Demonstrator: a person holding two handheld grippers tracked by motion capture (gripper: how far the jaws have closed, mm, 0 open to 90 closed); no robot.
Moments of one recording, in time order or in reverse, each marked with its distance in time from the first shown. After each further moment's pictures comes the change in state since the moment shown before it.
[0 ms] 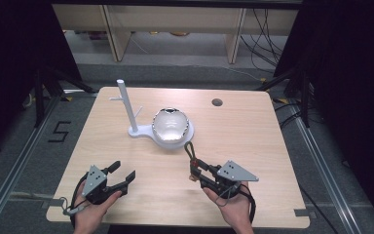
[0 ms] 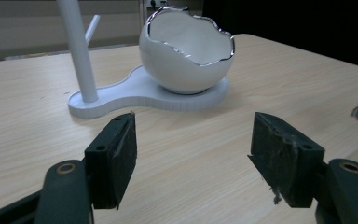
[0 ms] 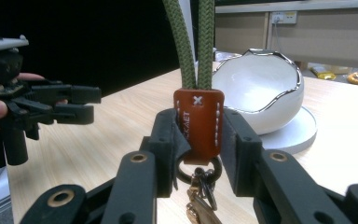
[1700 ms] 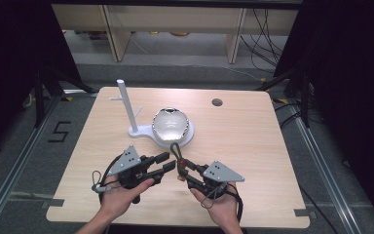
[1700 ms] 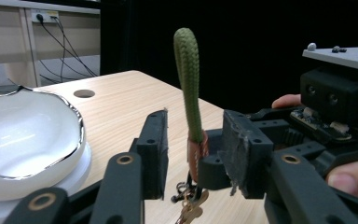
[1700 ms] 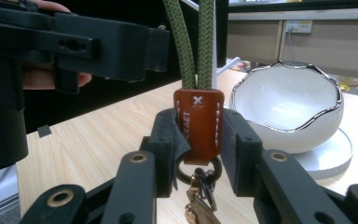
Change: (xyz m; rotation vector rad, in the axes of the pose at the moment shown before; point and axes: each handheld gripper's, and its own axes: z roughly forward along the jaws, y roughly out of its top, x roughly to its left) left arm -0.077 0.086 0.045 -0.019 -0.391 -0.038; right arm 0.020 0.003 0.024 -0.025 0.036 -0.056
